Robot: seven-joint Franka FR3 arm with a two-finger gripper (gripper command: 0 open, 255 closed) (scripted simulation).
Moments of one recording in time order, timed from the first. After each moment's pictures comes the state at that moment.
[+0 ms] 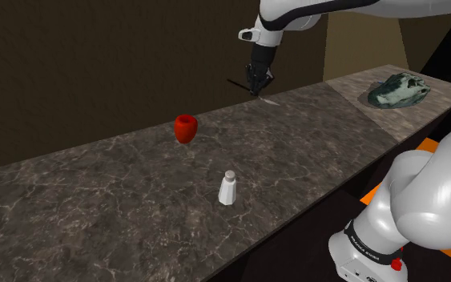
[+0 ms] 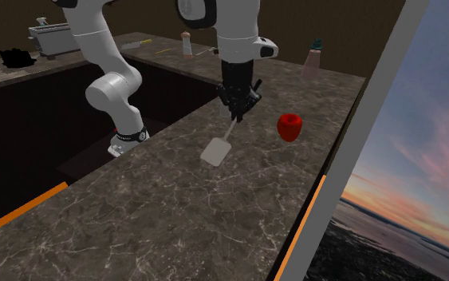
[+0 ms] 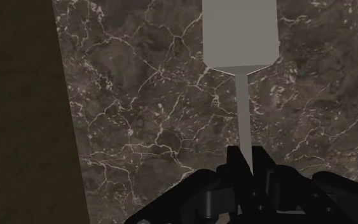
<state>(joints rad) 0.23 -0.13 -0.31 -1.99 0.03 1.87 -1.46</state>
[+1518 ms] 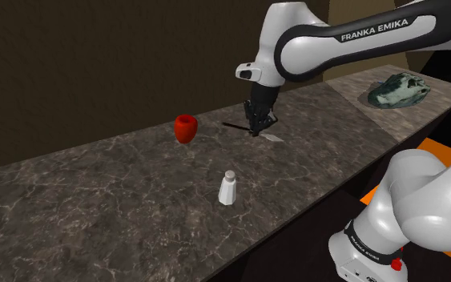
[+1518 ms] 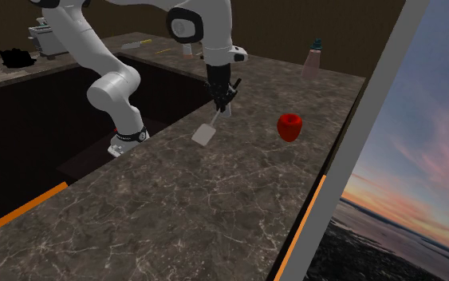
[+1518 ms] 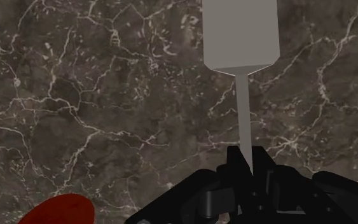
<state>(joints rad) 0.30 -0.43 -0.13 -2.44 0.01 2.04 -1.19</state>
